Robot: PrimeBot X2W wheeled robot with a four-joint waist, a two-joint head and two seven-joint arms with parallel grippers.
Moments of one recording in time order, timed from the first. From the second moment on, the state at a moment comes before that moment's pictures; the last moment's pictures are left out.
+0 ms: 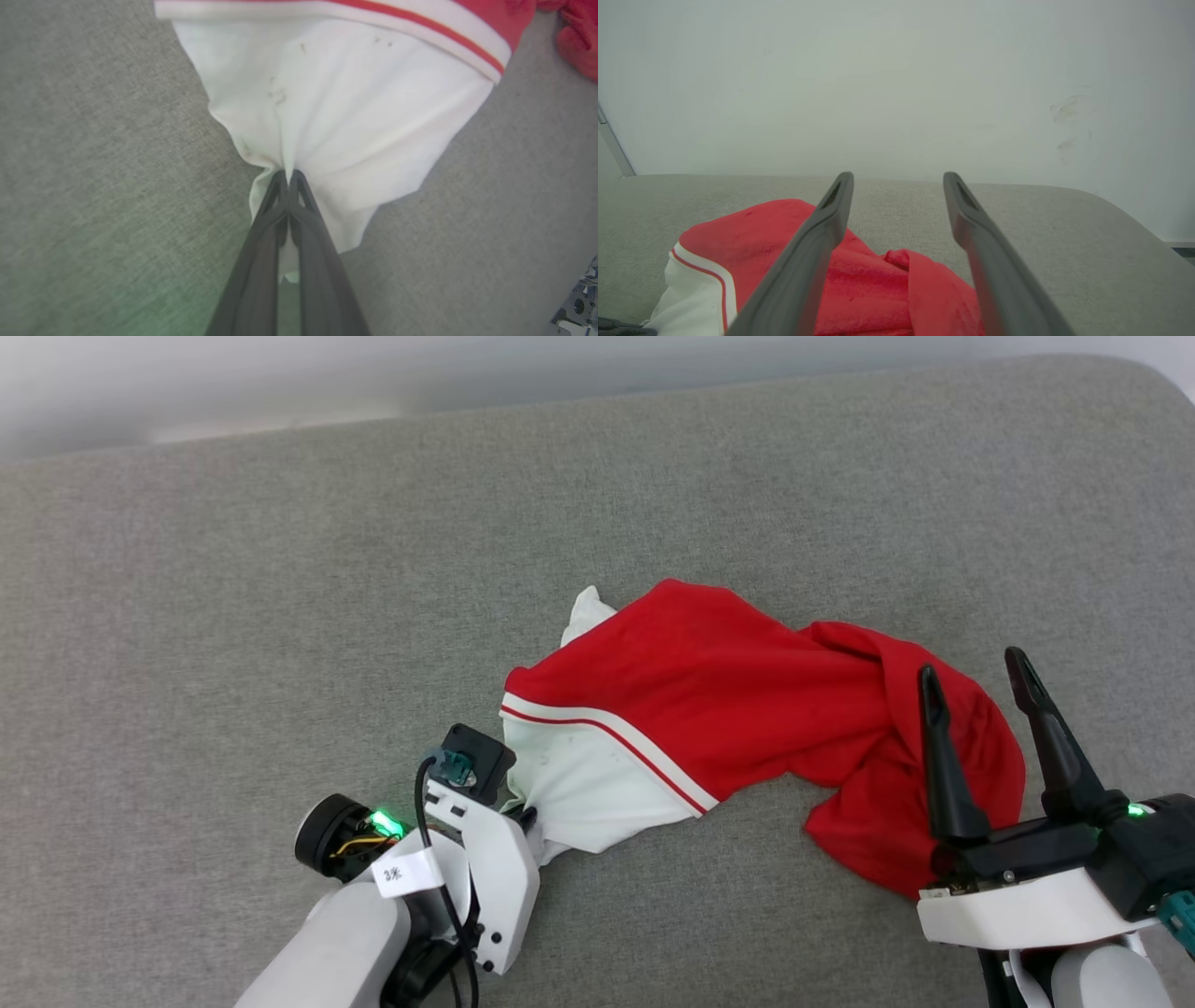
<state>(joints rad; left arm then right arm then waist) -0.36 0.34 -0.58 0.17 -0.46 0.01 0.58 -0.07 -0.05 0.04 -0.12 0.08 0.13 -0.26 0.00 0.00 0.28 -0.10</state>
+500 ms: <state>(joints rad) -0.30 0.44 -0.39 0.19 -0.43 0.14 0.27 -0.03 -0.05 0.04 -0.10 0.07 0.13 -0.26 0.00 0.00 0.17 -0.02</state>
